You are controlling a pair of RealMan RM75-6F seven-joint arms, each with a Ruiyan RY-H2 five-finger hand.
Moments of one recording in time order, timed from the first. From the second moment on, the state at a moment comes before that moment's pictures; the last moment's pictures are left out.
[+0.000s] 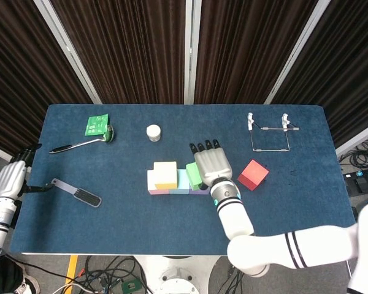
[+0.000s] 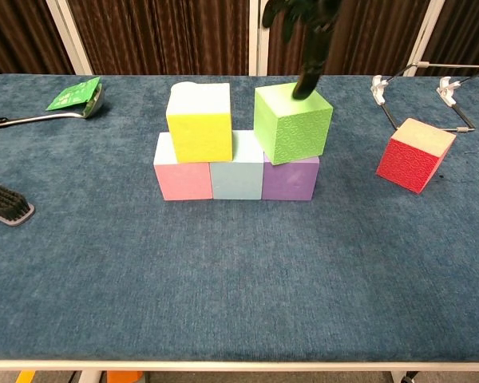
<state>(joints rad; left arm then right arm) -0.34 -1.12 -0.16 -1.48 1.24 1.09 -0.32 1.29 -1.30 0.48 -2.11 0.14 1.33 -1.15</state>
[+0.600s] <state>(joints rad) -0.38 -1.17 -0.18 -1.50 1.16 1.05 -0.19 0.86 -1.13 0.42 -1.87 -0.69 0.62 -0.44</state>
